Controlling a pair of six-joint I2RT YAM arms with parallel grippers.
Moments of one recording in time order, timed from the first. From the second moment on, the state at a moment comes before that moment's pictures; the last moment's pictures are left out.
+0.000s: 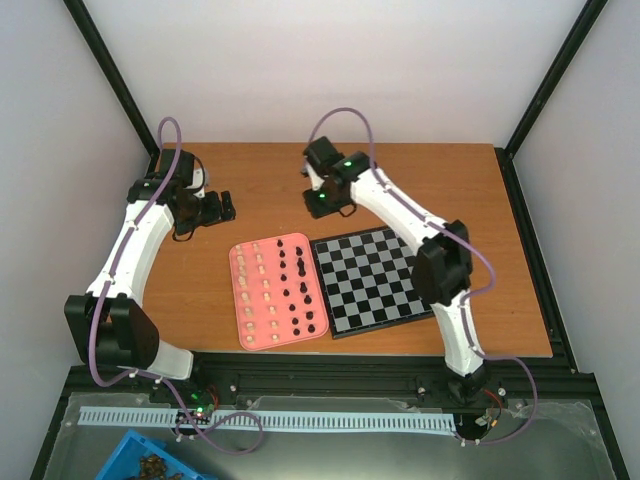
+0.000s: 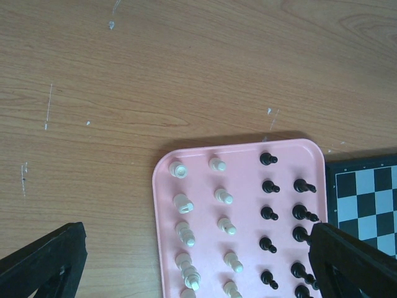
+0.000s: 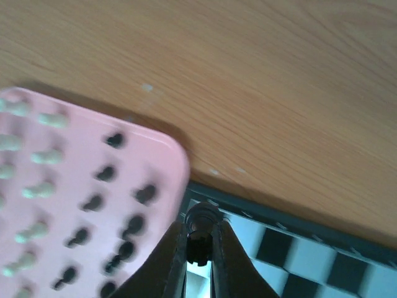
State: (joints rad) left arm -0.05 1.44 1.37 -1.01 0.14 -0.32; right arm 0.70 2.20 2.17 -1.08 -0.07 0.18
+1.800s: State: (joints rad) left arm -0.05 1.50 1.37 -1.01 0.14 -0.32; right arm 0.27 2.00 1.50 -0.80 0.07 0.16
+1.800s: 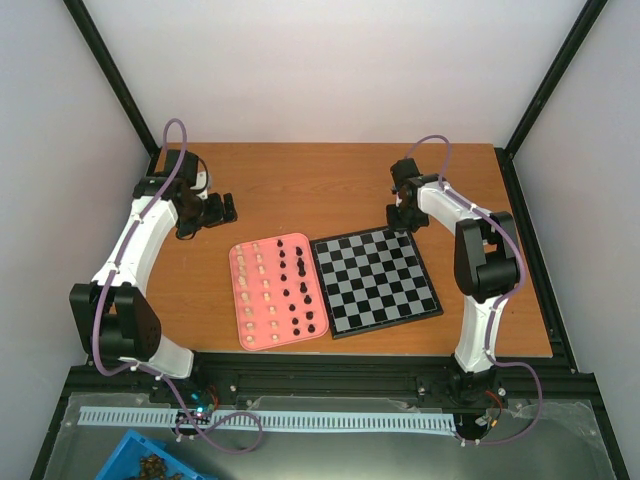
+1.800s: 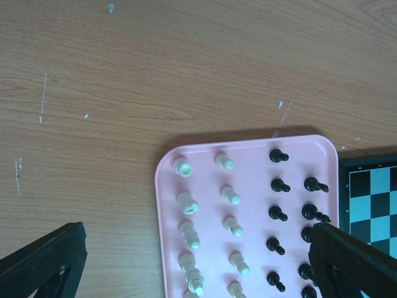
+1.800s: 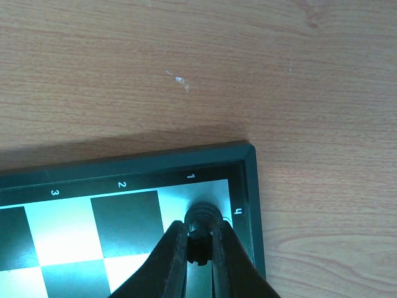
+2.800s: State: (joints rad) left arm -0.05 1.50 1.37 -1.01 0.14 -0.32; right arm 0.28 1.95 1.53 -0.86 0.06 0.14
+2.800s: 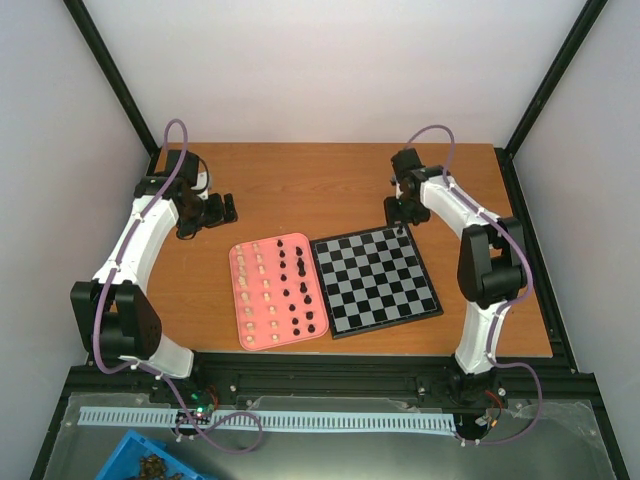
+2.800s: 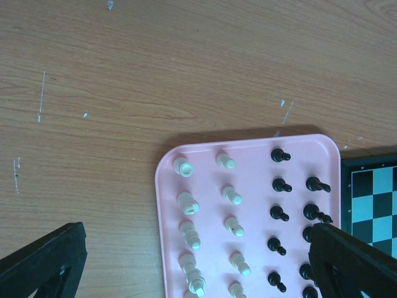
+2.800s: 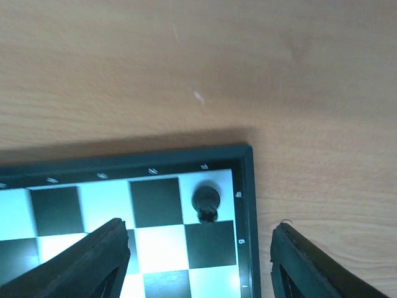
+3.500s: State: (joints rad) left arm -0.05 1.50 1.37 -1.01 0.14 -0.32; right arm 0.73 2.18 1.90 -0.93 -0.15 0.19
